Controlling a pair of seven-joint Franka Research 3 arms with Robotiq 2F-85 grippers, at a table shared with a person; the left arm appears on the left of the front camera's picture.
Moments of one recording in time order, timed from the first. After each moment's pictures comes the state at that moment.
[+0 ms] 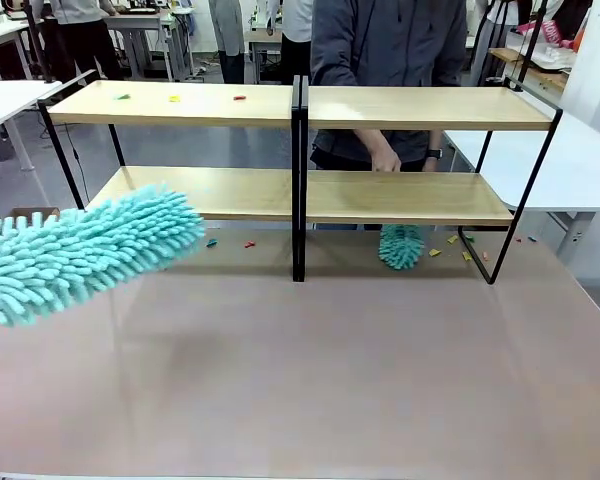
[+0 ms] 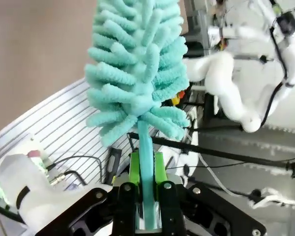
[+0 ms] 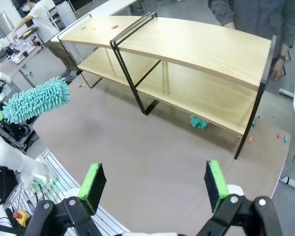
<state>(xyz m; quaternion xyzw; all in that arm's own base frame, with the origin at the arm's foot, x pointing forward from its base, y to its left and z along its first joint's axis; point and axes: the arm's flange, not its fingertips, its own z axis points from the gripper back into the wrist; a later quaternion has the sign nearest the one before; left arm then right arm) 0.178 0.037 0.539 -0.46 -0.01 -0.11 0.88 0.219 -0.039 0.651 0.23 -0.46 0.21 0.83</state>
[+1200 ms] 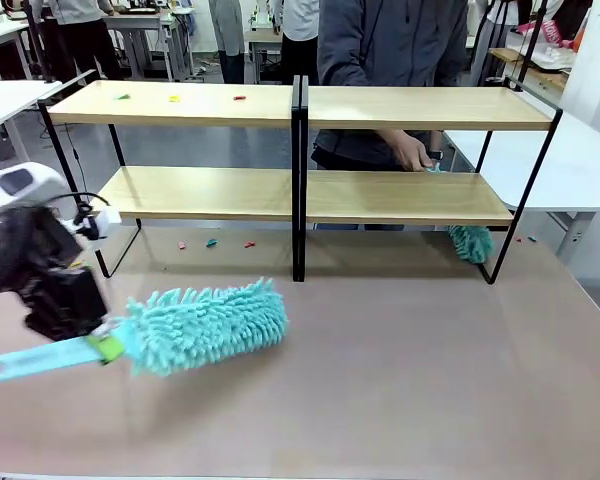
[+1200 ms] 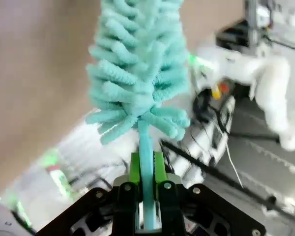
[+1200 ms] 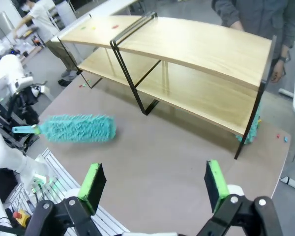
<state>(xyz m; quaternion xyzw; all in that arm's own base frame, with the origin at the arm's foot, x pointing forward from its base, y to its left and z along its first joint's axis) 0.293 -0.097 0.435 -0.35 0.10 -0.15 0.92 0.220 -0.039 0.651 0.23 -0.46 0.21 0.83</state>
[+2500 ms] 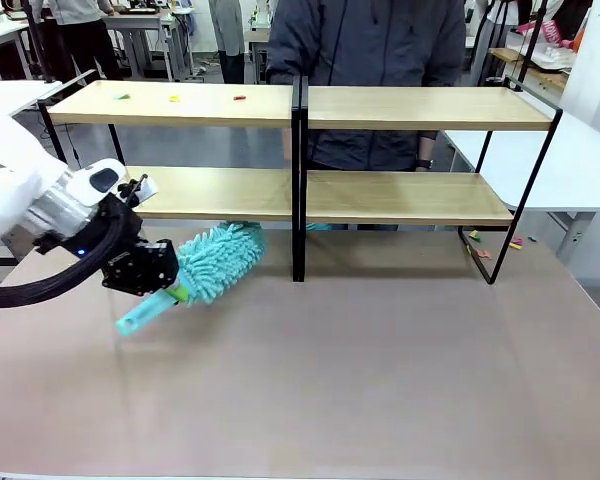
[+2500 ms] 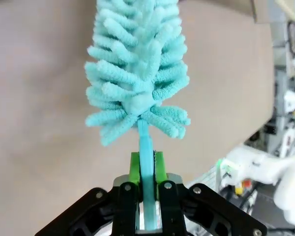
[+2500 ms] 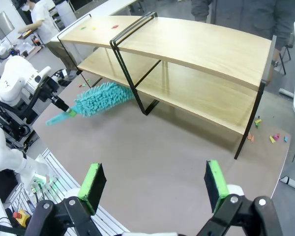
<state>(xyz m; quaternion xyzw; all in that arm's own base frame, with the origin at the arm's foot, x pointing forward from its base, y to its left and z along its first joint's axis) 0.365 -0.140 0.410 -0.28 -0.09 -0.05 0.95 0.219 -0.039 0.651 0.23 -0.46 0.21 0.83</state>
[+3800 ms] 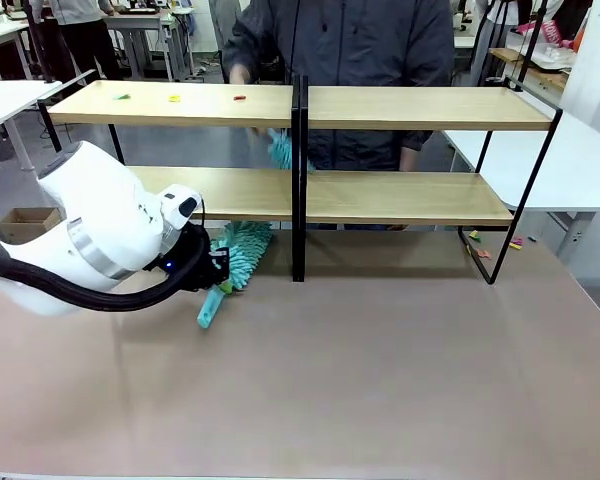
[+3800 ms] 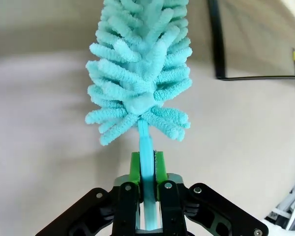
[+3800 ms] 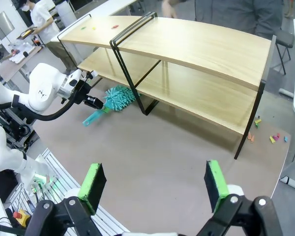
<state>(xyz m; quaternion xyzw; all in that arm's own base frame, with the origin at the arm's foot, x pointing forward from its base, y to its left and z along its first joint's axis) 0.442 -0.190 0.327 -0.21 -0.16 0.03 0.96 0.220 -0.039 0.651 0.23 -0.46 0.21 0.83</state>
